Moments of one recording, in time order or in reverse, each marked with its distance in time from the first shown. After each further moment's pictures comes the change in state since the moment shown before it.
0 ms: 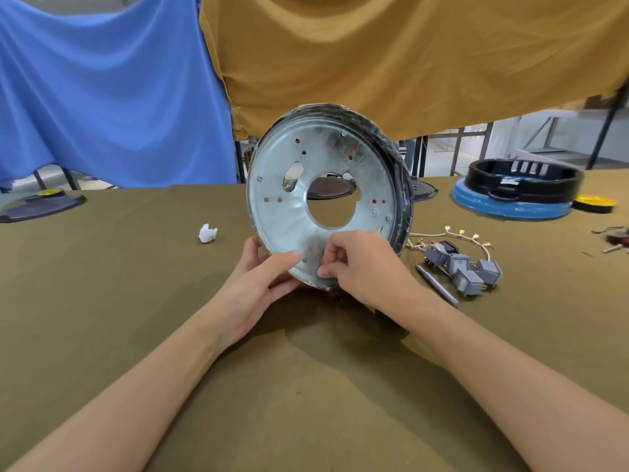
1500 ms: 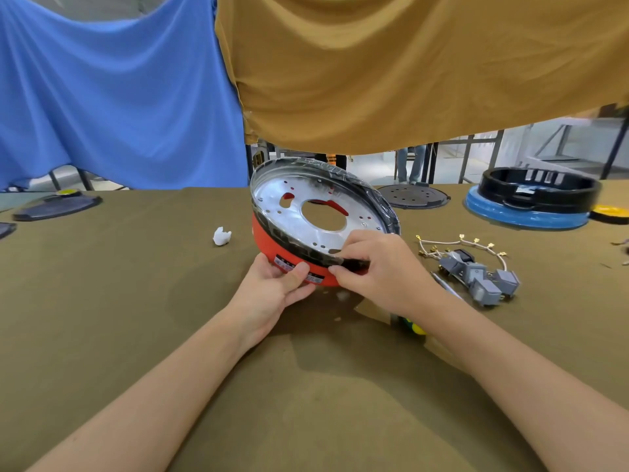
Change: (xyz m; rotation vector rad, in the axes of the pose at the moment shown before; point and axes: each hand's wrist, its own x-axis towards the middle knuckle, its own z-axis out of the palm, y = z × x) left_hand 0.003 -0.005 -0.002 -0.001 0.108 0.000; right_hand -0.006 -0.004 -0.012 0.000 0.039 -0.346
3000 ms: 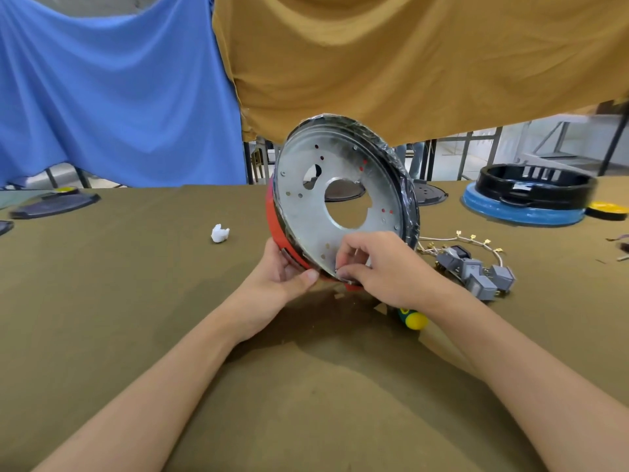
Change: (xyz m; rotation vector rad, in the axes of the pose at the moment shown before) left_hand 0.001 -0.005 -0.006 0.245 -0.216 0.138; right_hand 0.001 0.008 -0.004 0.073 -0.159 0.221
